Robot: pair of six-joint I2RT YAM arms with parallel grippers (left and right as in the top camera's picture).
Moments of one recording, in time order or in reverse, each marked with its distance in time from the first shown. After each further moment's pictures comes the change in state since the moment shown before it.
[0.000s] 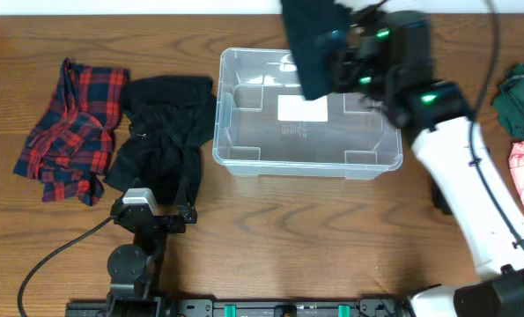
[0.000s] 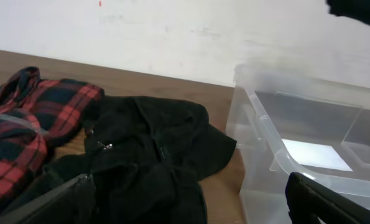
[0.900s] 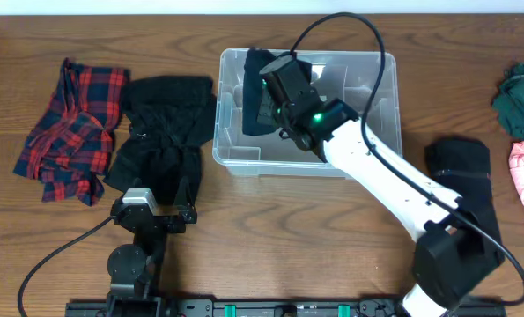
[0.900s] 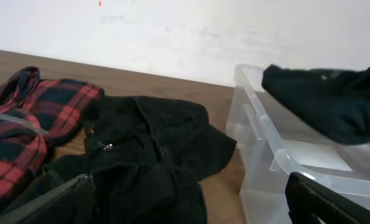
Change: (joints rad) left arm 0.000 0.000 0.000 0.000 0.000 0.000; right arm 0.307 0.250 -0.004 0.013 0.318 0.401
